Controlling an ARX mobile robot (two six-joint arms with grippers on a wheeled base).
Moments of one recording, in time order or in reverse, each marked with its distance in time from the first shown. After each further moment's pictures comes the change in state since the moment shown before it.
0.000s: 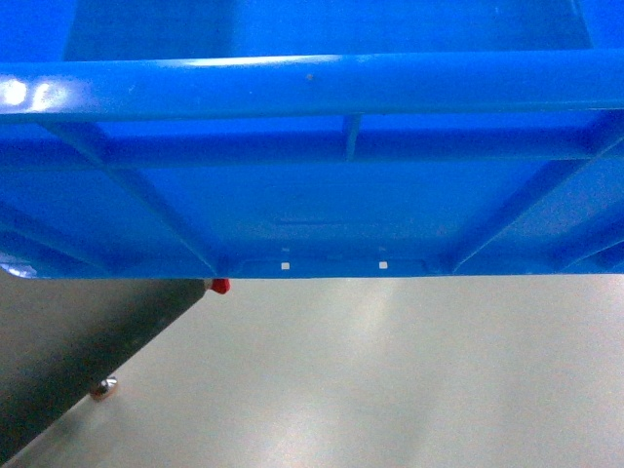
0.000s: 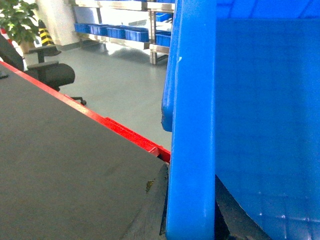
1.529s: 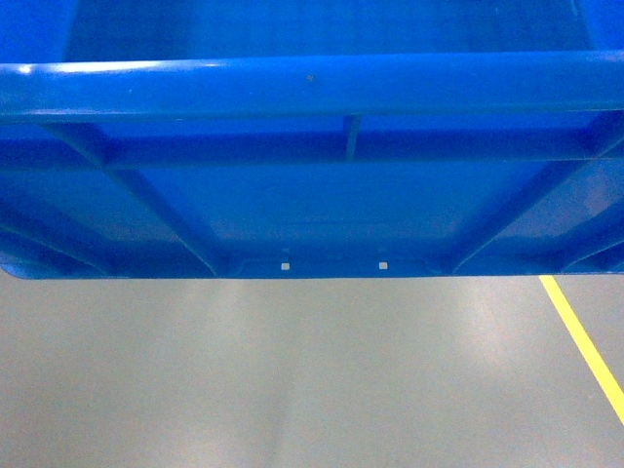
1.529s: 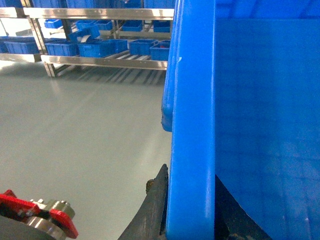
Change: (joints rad) left arm 0.000 0.000 0.000 0.000 0.000 0.000; right arm 0.000 0.000 0.000 0.000 0.001 -0.001
